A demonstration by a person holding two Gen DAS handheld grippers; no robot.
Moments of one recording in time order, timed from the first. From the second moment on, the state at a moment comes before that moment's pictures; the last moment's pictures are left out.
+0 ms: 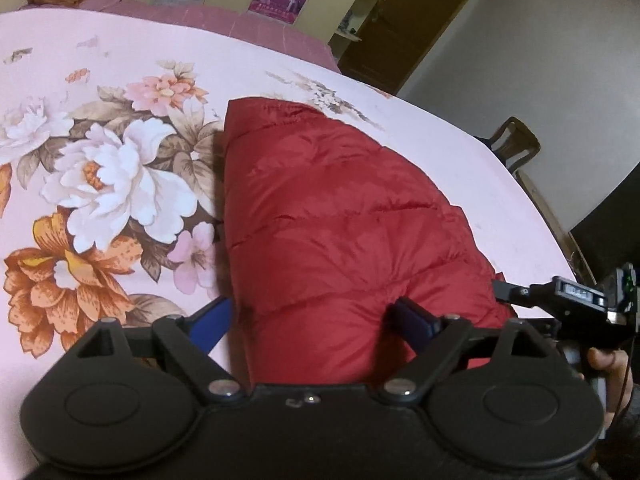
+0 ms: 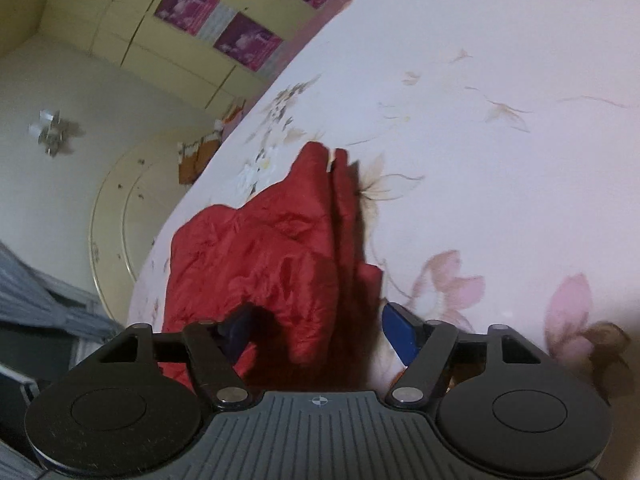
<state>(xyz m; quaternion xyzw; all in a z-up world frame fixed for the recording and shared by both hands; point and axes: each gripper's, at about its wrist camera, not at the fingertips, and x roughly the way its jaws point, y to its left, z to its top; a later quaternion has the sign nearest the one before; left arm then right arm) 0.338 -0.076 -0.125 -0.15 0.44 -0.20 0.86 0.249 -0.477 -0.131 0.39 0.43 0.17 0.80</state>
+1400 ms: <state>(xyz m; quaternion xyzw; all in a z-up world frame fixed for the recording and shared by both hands) 0.310 -0.036 -0.075 -0.09 0.37 -0.21 0.90 0.227 -0.380 -0.057 0.30 0.36 0.17 0.86</state>
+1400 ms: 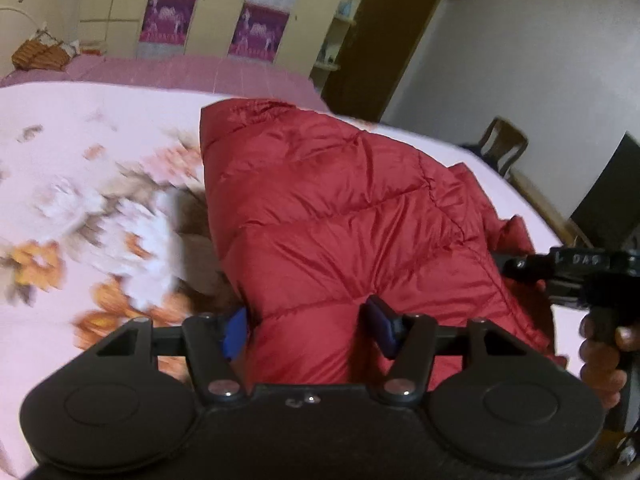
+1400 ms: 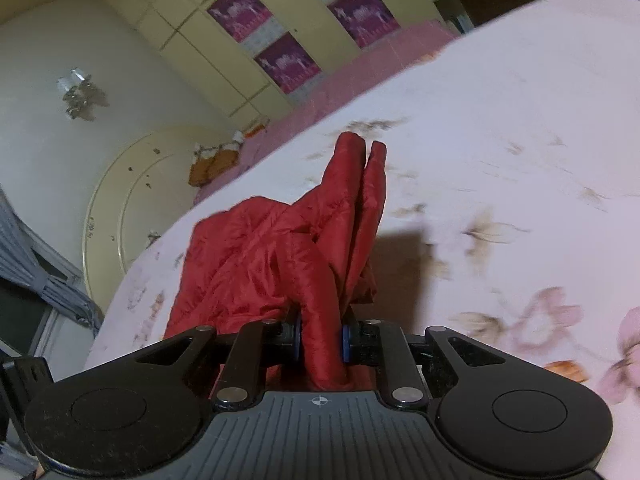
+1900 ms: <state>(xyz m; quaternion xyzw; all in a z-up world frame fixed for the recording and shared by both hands) 0.323 0.199 -0.054 -0.10 0.37 -0.17 0.91 0.262 -0.118 -0.044 0.27 0.37 0.22 0.86</state>
